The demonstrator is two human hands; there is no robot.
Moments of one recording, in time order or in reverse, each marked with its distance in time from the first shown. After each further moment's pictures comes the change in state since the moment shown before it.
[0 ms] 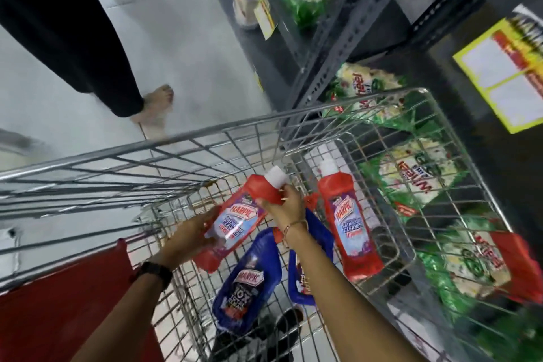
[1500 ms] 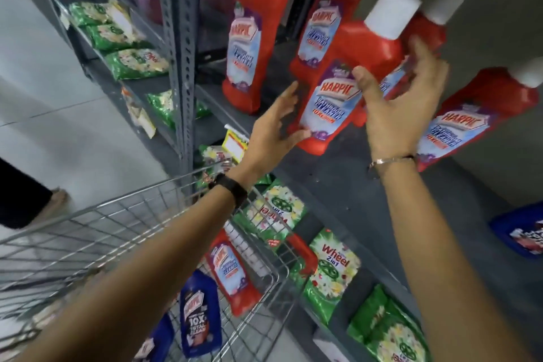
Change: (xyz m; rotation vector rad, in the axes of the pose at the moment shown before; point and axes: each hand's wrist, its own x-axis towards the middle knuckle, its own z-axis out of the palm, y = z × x) left_hand -0.037 0.513 0.015 -0.454 0.220 1.037; right_hand -0.181 -0.229 -0.414 0.024 1.128 -0.938
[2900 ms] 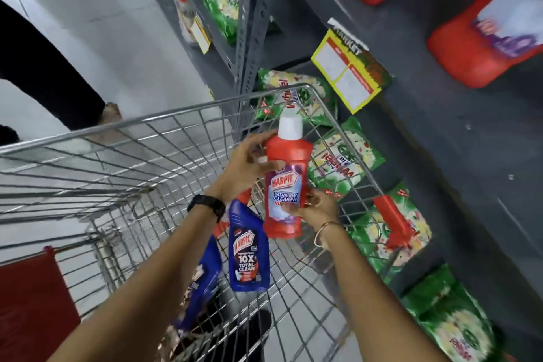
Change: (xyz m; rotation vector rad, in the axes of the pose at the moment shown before) left_hand -0.162 -0.169 -0.090 -0.201 0.026 -0.657; right_hand -0.315 0.165 0.103 -0.033 -0.962 1.044
